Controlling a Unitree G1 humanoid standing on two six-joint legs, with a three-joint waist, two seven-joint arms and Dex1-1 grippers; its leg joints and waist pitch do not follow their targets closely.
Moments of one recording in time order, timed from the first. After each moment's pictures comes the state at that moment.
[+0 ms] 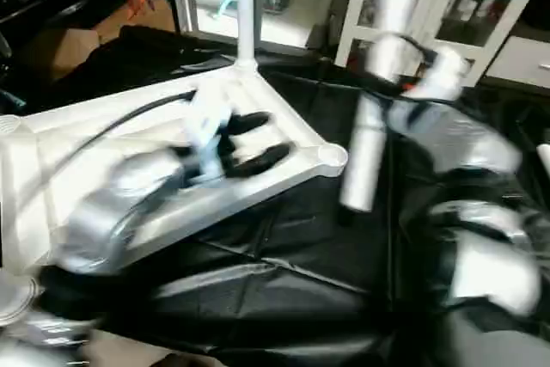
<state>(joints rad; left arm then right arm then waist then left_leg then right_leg) -0.58 0.02 -0.12 -0.01 -0.47 0.60 -0.51 -0.94 -0.31 -0.50 0.77 0.53 0.58 0.45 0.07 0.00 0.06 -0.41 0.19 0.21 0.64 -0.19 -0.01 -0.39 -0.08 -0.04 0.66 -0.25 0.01</state>
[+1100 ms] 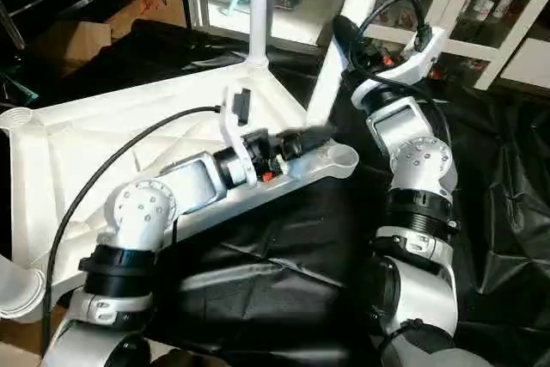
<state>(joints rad) -0.61 -0.09 -0.04 0.08 -0.71 0.91 -0.41 -0.87 -0.10 -0.58 0.45 0.76 0.56 0.38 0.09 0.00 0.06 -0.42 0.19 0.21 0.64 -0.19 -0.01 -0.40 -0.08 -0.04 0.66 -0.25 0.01</state>
